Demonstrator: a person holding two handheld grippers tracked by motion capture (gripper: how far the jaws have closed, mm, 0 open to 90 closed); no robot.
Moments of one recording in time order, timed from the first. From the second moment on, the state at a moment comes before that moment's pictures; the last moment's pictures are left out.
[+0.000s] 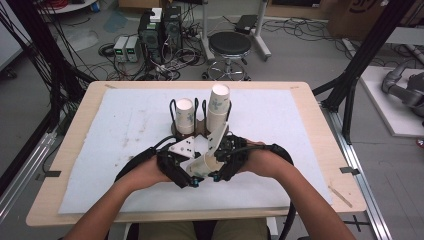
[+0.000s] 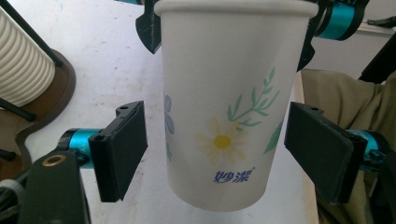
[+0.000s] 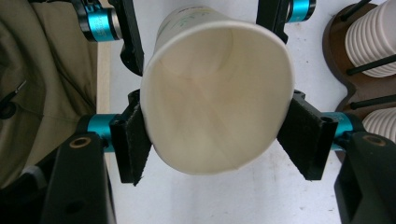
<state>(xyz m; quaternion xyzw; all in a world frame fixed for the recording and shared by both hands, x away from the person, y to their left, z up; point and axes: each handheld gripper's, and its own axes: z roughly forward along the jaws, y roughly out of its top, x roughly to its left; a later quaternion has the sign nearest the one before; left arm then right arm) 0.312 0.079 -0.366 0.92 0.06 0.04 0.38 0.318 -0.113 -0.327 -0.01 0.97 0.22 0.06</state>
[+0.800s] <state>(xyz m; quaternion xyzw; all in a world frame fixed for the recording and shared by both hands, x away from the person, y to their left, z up) 0.314 0.073 -0.373 0.93 0.05 0.02 0.37 0.318 -0.109 -0.333 0.00 0.98 0.20 0.05</state>
